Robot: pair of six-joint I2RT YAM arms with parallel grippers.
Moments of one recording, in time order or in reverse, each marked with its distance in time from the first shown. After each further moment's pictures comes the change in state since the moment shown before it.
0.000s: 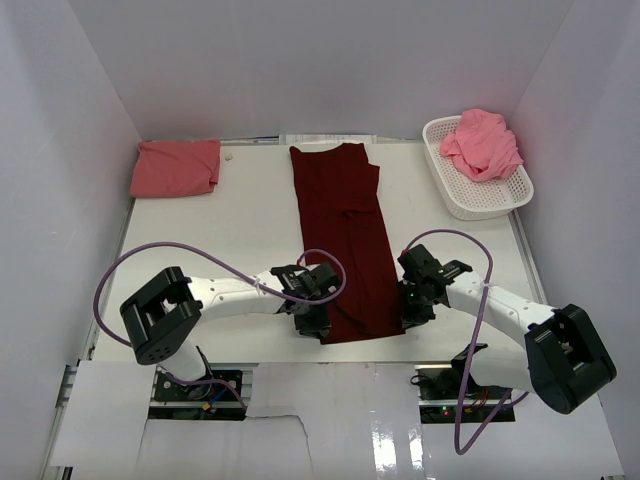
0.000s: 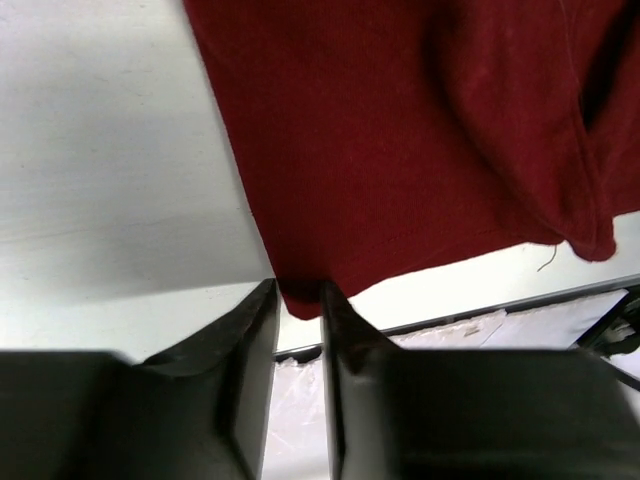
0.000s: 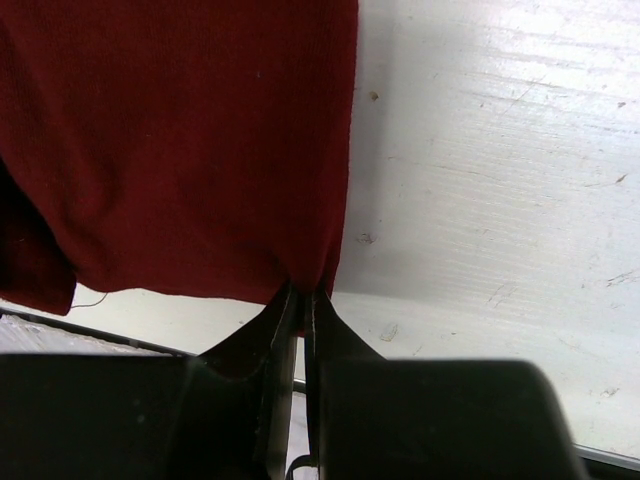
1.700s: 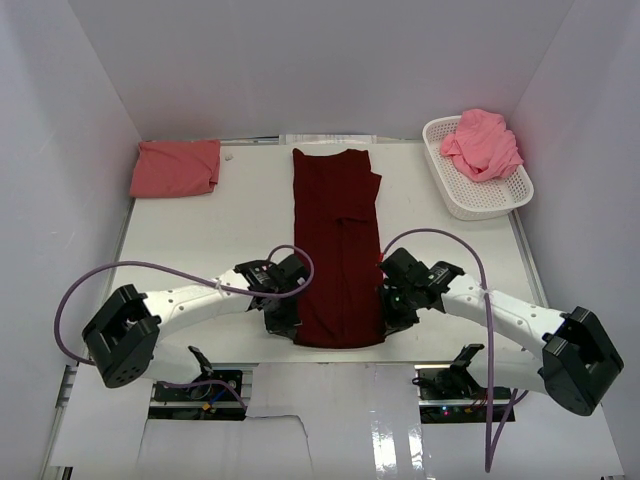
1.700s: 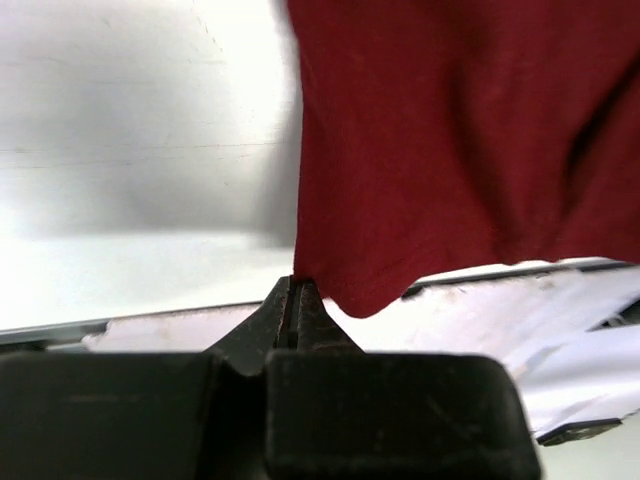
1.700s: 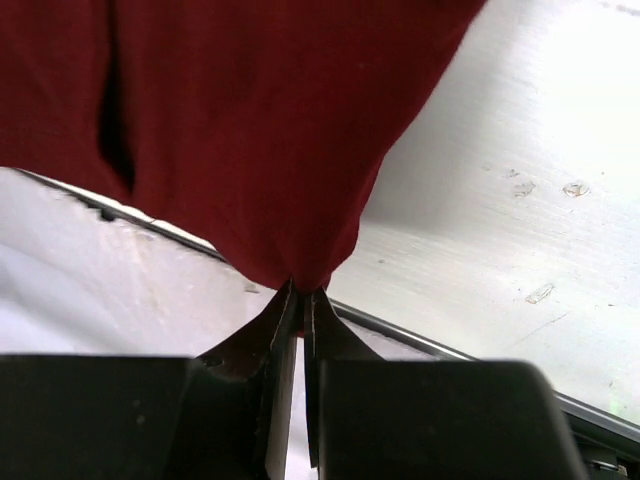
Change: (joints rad) left arm 0.129 -0.199 -0.116 -0.172 0.055 0.059; right arm 0.211 -0.031 0.077 -0.048 -0.094 0.108
